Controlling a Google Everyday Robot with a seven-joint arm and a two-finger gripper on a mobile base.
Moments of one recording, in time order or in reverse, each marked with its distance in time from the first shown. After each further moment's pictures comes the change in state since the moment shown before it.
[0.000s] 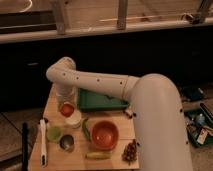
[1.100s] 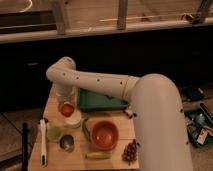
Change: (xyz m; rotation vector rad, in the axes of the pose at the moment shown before) arm -0.001 0.000 -0.001 -0.001 -0.001 -0.013
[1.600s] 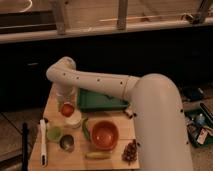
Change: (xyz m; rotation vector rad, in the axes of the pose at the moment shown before) arm 0.000 0.001 0.000 -0.001 0.000 -0.006
